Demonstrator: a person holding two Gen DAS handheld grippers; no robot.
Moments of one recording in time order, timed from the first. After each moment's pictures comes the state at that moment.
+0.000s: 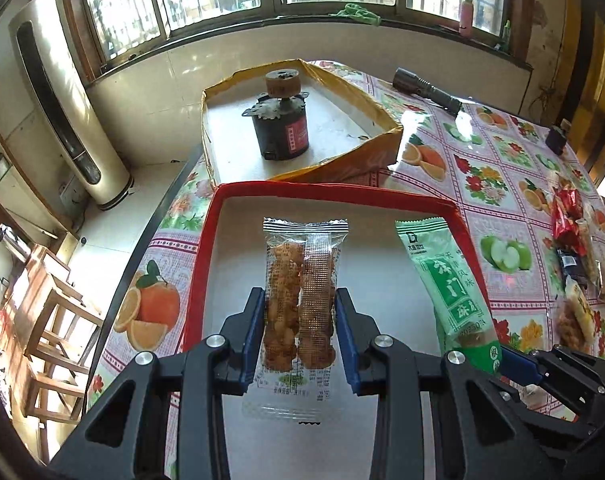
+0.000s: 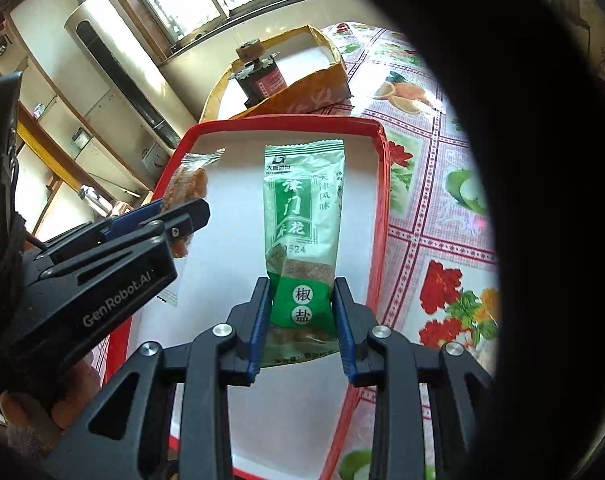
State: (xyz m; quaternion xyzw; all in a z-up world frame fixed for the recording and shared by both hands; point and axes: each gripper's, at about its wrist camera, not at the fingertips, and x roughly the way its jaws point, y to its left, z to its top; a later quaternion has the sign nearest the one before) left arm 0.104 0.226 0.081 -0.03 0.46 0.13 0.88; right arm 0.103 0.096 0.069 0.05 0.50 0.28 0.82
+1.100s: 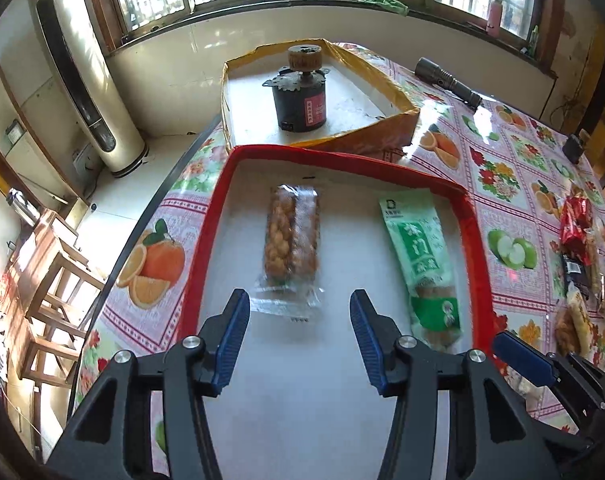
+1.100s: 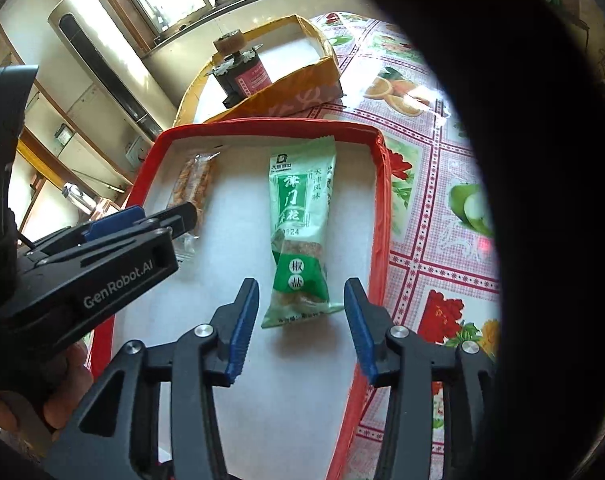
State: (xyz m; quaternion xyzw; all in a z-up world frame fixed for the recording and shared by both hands) left arm 0.078 0.216 0.084 -0.06 0.48 0.16 0.86; right arm 0.110 0.097 0.067 0.03 0.52 0.25 0.82
